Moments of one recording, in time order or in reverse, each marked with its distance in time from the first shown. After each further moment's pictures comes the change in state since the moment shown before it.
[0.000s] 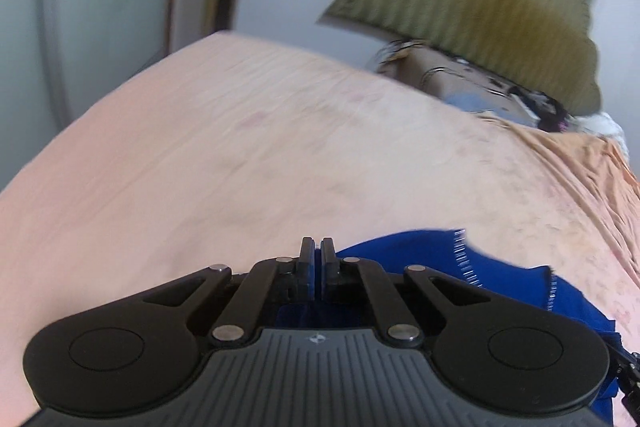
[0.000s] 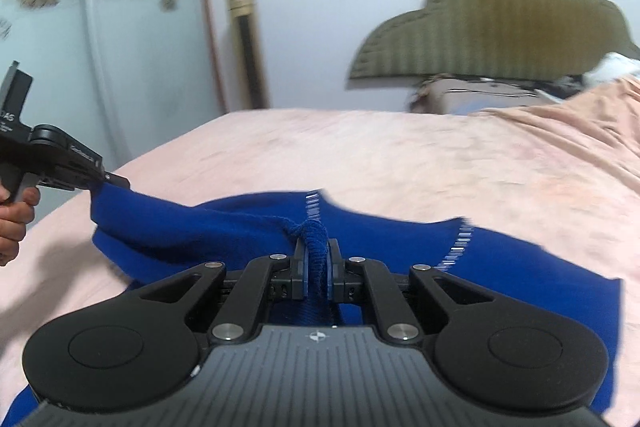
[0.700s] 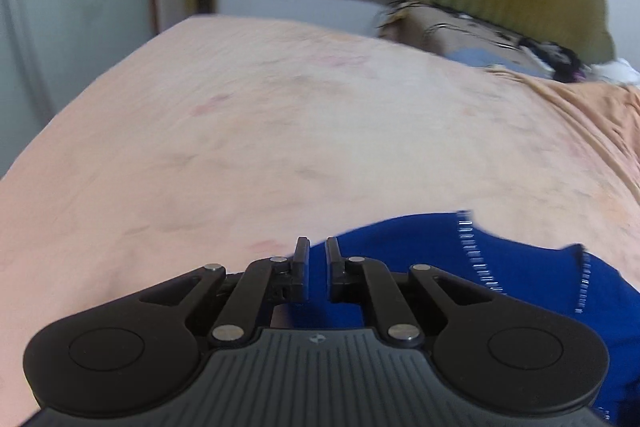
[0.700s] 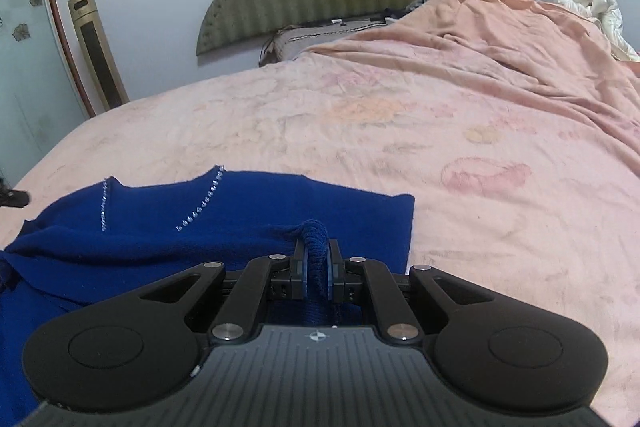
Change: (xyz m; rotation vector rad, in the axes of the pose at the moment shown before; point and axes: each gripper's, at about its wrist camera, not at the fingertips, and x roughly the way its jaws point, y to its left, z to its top) left arm 0.061 -0.022 -0.001 0.054 0.109 0.084; right arm 0.004 -0.152 -0.040 0.218 0.113 -0.288
